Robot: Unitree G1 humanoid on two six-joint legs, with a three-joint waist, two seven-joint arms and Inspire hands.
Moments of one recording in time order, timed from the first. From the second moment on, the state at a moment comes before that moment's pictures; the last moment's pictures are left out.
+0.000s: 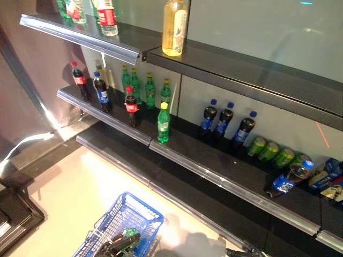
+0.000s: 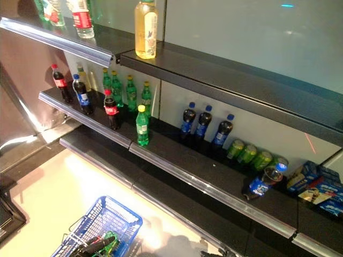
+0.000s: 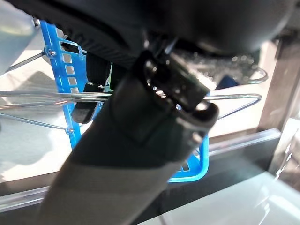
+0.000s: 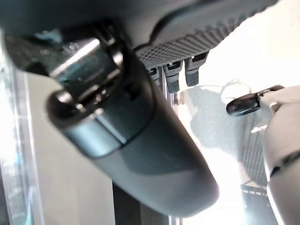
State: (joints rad) left arm 0.07 0.25 0.03 1.13 -0.59 -0.04 -0.11; right arm 0.11 -0.23 0.00 1.20 0.41 -0.18 0.07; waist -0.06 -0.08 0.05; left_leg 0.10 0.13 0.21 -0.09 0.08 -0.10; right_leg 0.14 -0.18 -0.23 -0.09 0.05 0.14
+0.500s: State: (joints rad) left arm 0.04 0.25 -0.03 1.21 -0.55 -0.04 -0.19; right arm 0.11 -0.23 0.00 1.21 0.45 -0.21 0.09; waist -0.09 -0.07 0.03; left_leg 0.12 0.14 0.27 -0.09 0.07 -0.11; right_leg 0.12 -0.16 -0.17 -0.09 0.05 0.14
